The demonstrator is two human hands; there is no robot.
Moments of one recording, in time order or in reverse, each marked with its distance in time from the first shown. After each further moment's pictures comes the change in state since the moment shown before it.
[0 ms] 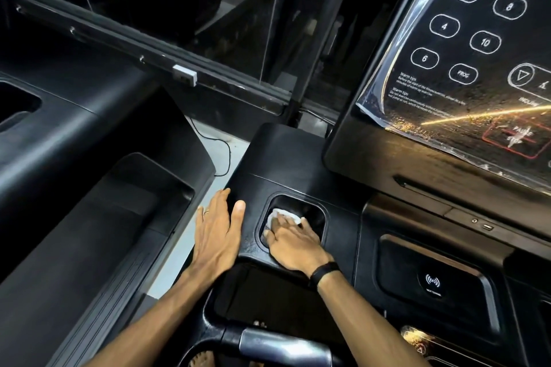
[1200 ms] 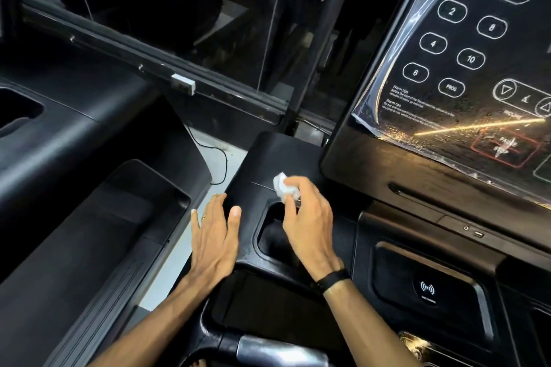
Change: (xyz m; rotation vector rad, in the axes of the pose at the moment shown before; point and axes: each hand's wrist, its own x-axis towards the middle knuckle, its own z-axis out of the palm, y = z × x) left_hand -0.001 0.003 -0.001 -0.018 0.078 0.029; right_hand -0.022 -0.010 -0.040 0.446 1.061 -0.227
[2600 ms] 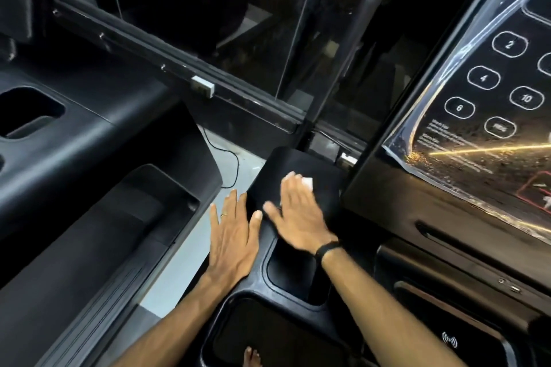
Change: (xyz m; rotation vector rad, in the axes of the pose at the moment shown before) left_hand 0.042 0.002 0.018 0.202 0.033 0.076; right_hand 0.065 0.046 0.067 -0.561 -0.739 -0.064
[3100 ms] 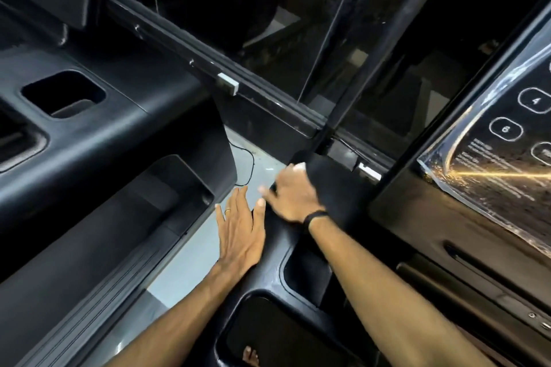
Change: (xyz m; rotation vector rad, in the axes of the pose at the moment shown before) left_hand 0.008 -0.010 -0.010 -0.225 0.106 -0.223; right_hand 0.071 -0.041 -0.008 -0.102 0.004 -0.061
